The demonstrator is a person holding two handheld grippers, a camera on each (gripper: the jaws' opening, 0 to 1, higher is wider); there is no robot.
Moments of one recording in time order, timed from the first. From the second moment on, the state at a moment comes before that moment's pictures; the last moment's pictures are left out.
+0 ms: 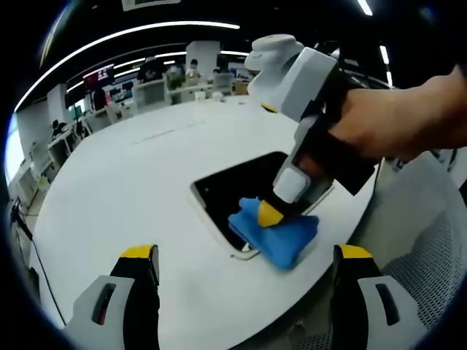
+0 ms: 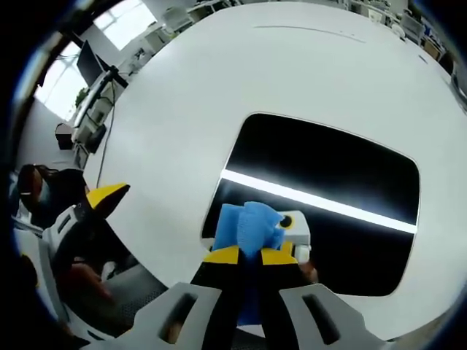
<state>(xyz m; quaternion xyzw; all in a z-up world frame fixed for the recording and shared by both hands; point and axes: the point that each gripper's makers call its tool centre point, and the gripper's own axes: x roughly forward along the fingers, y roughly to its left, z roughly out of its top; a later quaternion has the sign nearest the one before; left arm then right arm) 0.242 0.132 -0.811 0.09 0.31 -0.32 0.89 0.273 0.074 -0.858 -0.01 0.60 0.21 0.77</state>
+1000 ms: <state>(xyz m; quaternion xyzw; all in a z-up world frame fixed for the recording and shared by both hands) 0.243 0.134 -0.810 0.08 0.31 -0.31 0.90 0.274 0.094 -0.859 -0.01 0.60 0.22 0.77</state>
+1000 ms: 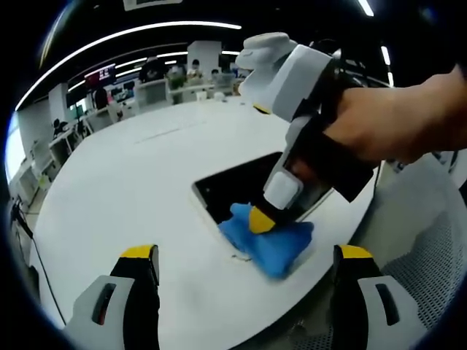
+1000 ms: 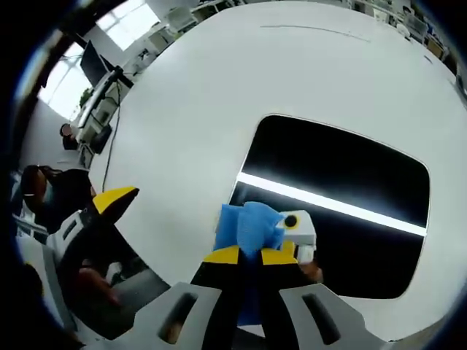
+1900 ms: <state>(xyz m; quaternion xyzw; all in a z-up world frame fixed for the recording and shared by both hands) 0.246 0.136 -0.810 0.08 0.30 -0.31 0.90 0.296 0.096 -0.855 -0.01 0.61 0.22 0.76</state>
